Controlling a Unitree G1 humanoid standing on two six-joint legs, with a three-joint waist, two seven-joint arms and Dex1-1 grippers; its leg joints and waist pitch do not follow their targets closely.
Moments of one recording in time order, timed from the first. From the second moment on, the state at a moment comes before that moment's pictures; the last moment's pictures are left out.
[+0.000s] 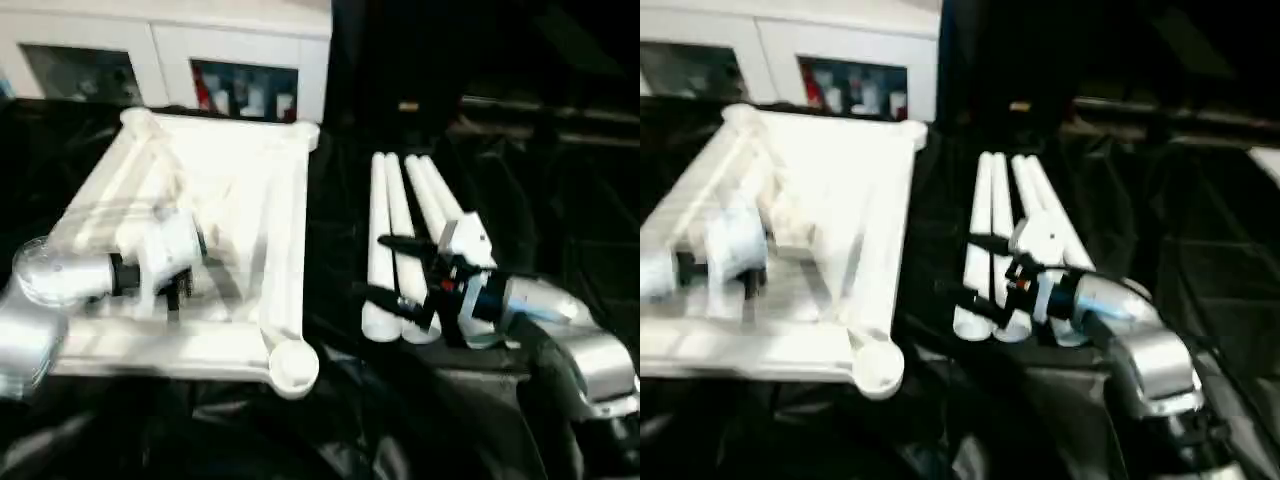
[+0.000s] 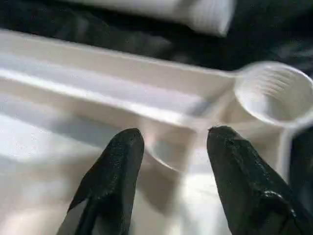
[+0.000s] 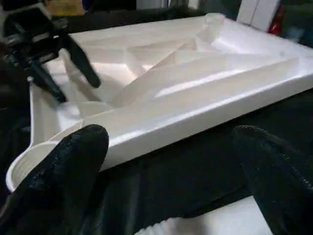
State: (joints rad) left arm -0.19 0.84 -0.15 -0.09 -0.25 0.31 -1.11; right arm -0.22 -0.44 0.14 -0.08 0.38 0.34 0.89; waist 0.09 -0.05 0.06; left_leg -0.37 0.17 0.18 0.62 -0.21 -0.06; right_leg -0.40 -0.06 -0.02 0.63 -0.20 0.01
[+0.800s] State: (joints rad) left arm -0.17 0.94 -0.26 -0.17 -0.21 0.44 -1.16; right arm -0.26 -0.49 0.24 -0.11 0.36 0.38 1.00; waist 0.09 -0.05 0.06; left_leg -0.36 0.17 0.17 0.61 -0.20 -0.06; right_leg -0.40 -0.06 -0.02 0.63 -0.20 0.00
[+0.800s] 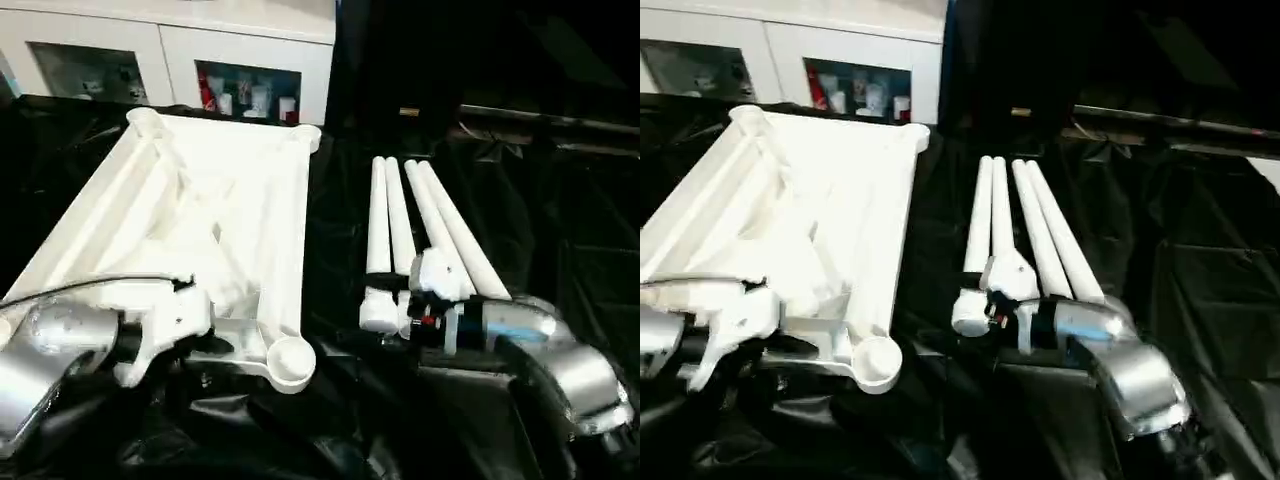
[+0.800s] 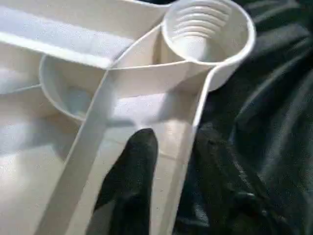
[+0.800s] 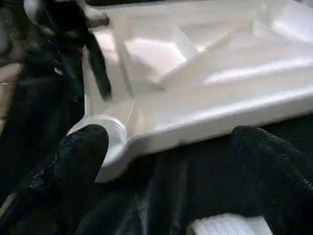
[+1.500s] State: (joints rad) left arm -0.20 0.86 -0.28 -0.12 -0.10 0.39 -1.08; right arm -0.27 -0.50 0.25 -0.06 0.35 0.35 1.07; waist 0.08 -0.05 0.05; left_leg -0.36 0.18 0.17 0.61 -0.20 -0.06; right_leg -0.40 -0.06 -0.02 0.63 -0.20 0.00
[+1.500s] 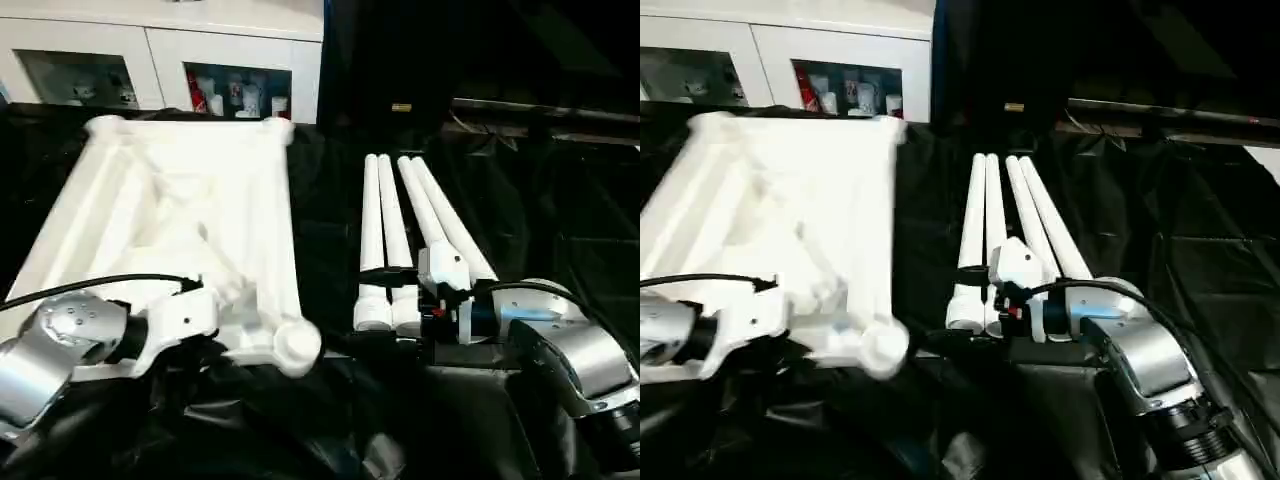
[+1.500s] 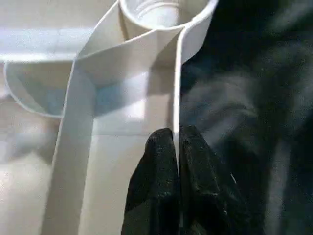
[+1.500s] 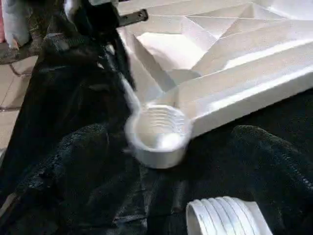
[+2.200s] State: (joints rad) left arm -0.21 0.86 -0.28 -0.23 -0.16 0.38 -1.16; right arm -0.26 -0.46 0.20 -0.06 0.35 0.34 0.96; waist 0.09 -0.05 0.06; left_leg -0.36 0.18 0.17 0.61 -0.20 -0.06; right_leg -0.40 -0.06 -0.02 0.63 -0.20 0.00
